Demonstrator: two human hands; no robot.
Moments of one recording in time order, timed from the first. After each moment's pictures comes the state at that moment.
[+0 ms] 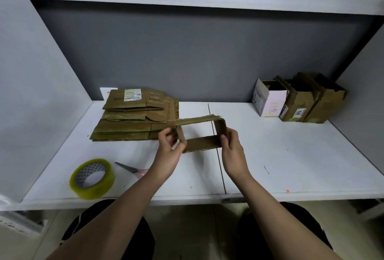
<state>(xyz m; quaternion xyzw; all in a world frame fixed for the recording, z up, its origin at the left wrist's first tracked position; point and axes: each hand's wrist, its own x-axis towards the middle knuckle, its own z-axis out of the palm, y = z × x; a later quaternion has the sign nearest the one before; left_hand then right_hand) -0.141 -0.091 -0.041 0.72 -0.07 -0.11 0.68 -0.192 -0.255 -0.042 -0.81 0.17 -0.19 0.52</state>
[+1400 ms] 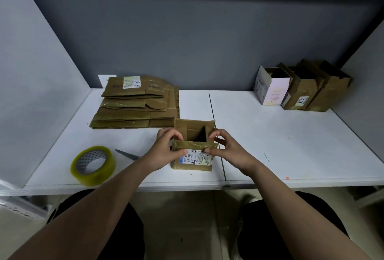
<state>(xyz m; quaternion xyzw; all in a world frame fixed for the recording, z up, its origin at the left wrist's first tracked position) -0.118 -0.064 -0.085 0.83 -0.23 -0.13 0.49 -0.192 -0.284 -0.076 -0.78 0.03 0.04 0.63</state>
